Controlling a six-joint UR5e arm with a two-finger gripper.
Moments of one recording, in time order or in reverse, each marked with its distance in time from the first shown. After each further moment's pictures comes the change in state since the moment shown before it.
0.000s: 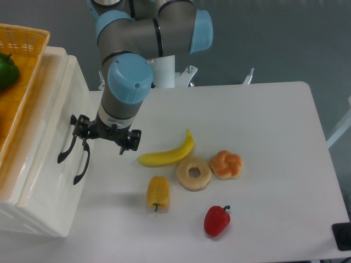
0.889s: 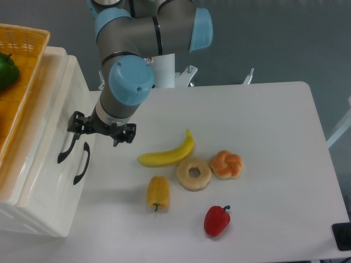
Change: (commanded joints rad) arm 0.000 0.005 0.012 -0.071 -0.015 -0.067
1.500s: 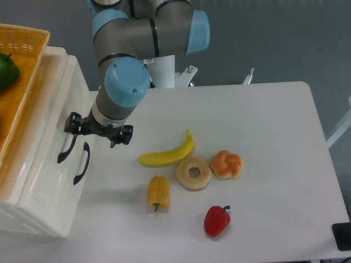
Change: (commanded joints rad) arm -0.018 -0.006 -0.002 0.008 -0.003 0.012
